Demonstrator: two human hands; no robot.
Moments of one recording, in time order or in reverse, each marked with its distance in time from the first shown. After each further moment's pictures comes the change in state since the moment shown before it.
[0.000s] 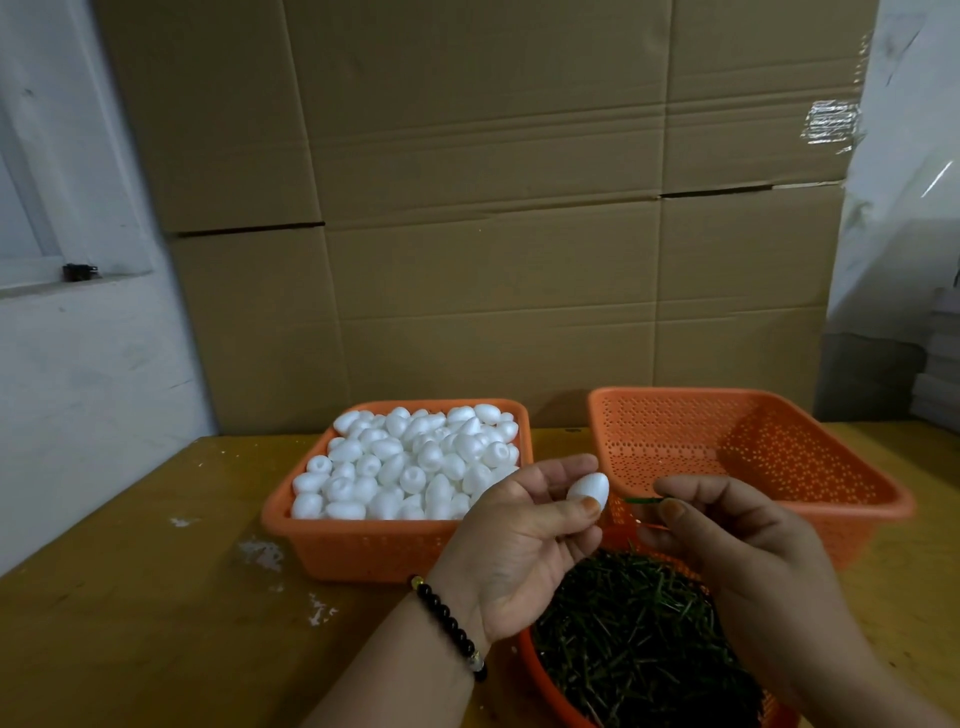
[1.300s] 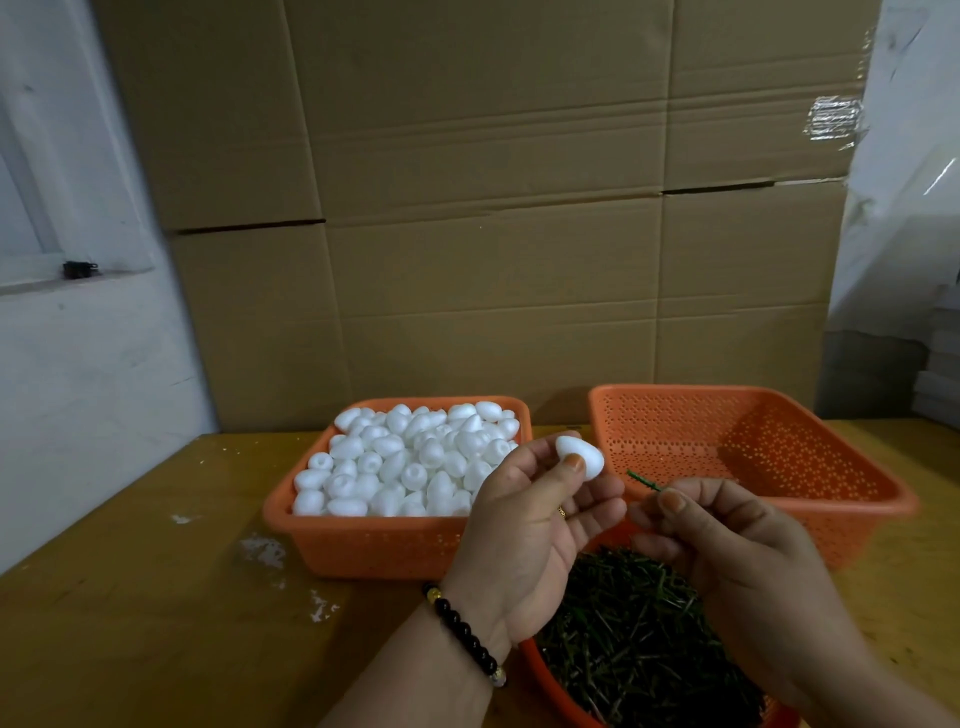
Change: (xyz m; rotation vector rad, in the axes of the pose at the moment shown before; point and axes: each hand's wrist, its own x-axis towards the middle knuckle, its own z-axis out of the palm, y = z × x) left_hand -0.003 -0.001 0.015 -0.098 0.035 0.154; right_hand 0.000 -0.001 0.007 0.172 0.001 0.145
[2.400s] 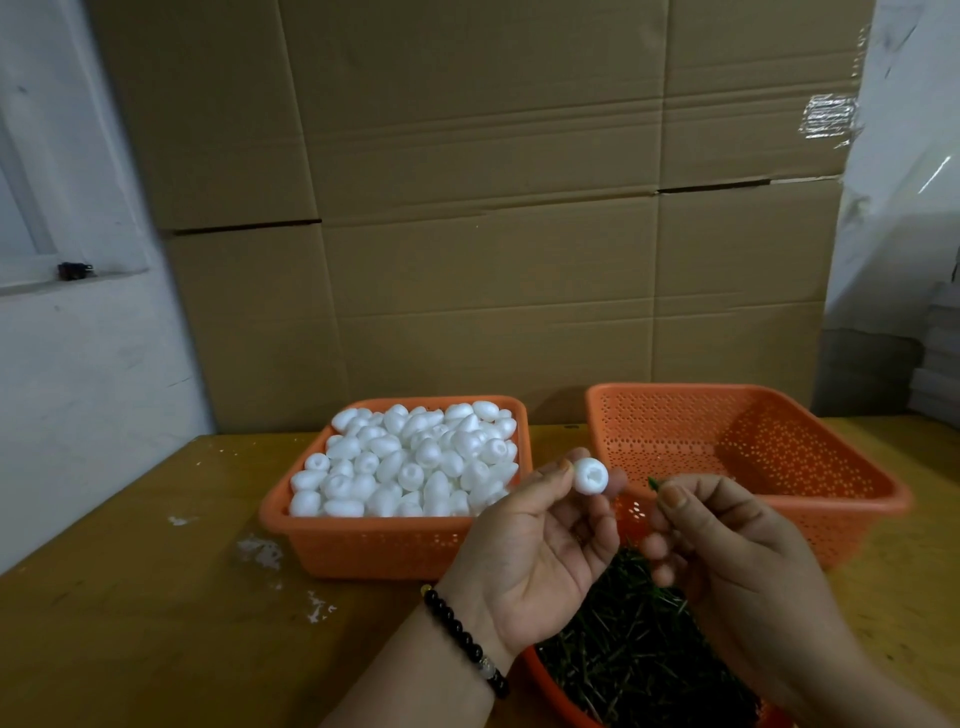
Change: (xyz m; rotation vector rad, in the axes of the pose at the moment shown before) left_hand -0.002 0.000 -0.003 -0.280 0.022 -0.344; right_hand -0.006 -0.002 0.004 0.035 -0.047 -0.017
